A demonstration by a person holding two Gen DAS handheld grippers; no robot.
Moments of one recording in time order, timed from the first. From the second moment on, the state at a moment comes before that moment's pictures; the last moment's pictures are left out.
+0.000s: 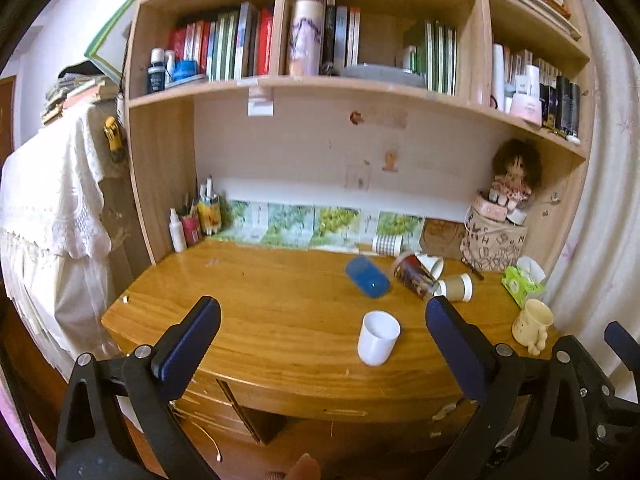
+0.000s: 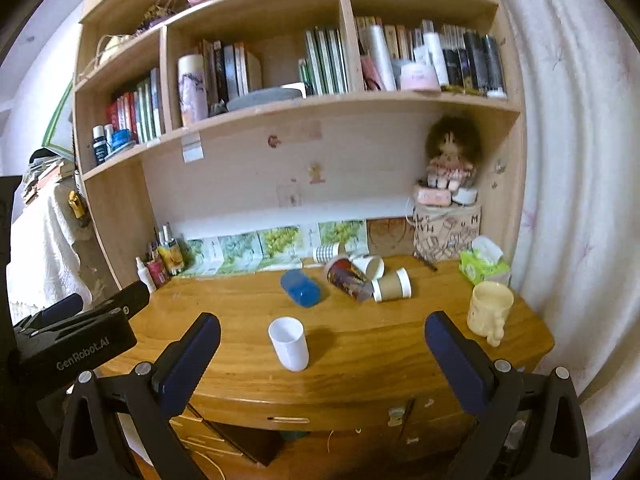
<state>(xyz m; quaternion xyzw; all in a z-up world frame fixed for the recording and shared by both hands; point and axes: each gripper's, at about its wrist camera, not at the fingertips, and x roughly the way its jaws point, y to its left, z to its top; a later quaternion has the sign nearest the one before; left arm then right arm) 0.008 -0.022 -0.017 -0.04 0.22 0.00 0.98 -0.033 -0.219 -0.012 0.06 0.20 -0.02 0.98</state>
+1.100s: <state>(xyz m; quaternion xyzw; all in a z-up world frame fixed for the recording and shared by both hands) -0.010 -0.051 -0.013 0.02 0.18 -0.01 0.98 -0.045 -0.229 -0.009 0.07 0.17 -0.02 0.98</state>
